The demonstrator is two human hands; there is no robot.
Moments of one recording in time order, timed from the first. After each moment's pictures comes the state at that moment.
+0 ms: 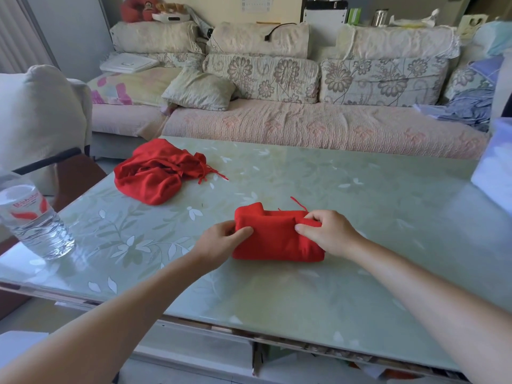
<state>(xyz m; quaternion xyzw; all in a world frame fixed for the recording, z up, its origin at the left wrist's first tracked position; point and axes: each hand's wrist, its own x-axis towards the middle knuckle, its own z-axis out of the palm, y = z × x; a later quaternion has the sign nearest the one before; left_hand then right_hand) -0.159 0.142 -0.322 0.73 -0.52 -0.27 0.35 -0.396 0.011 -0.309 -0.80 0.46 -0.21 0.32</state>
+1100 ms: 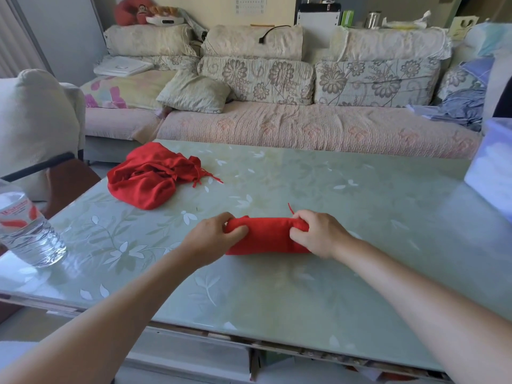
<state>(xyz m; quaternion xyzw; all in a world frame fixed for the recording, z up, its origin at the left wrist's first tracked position) -0.152 0.129 -0.306 0.77 -0.56 -0.17 0.26 -0.390 0.008 -0.309 -0.85 0.43 -0.16 0.24</state>
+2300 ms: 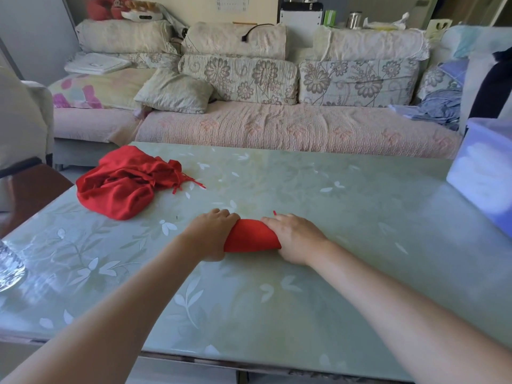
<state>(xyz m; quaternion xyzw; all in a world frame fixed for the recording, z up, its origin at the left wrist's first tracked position) -0.153 0.071 -0.301 0.68 -0.73 0.02 -0.04 -0.363 -0.014 -0.324 -0.94 0.35 -0.02 0.04</state>
